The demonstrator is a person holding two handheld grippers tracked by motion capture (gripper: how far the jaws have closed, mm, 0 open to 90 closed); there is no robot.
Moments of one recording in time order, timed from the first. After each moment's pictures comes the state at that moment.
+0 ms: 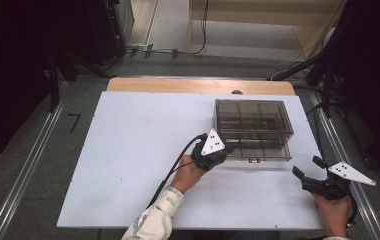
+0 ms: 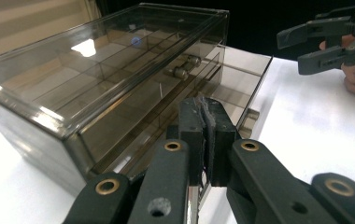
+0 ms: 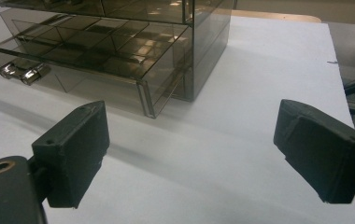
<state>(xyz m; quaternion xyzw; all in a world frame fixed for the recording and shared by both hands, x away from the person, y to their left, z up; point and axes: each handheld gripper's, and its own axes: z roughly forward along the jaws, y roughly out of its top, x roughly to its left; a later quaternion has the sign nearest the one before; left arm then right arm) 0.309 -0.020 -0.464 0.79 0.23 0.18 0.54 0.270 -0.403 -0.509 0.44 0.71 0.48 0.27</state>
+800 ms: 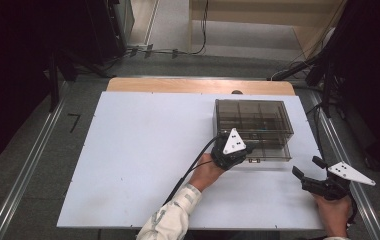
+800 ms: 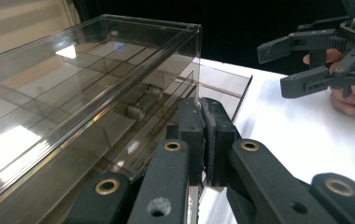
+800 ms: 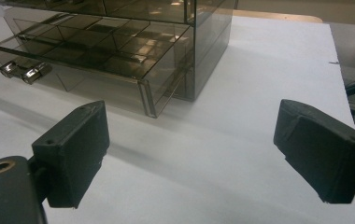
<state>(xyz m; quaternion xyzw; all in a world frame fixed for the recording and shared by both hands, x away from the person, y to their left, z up) 0.317 -0.070 -0.462 0.79 0.21 0.16 0.55 0.270 -0.403 -0.509 0.44 0.71 0.48 0.27</state>
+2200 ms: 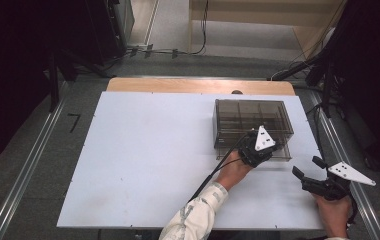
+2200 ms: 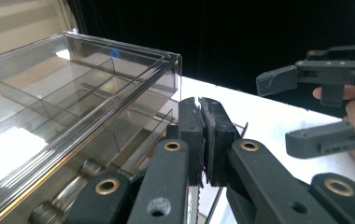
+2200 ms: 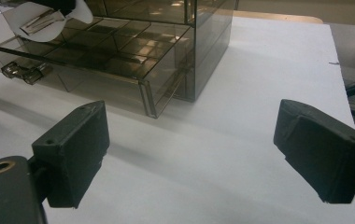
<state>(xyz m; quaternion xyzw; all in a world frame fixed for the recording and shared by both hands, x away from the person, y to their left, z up) 0.332 -0.142 -0.463 0.79 0.23 0.16 0.55 0.270 -0.403 -0.509 0.44 0.71 0.48 0.27</state>
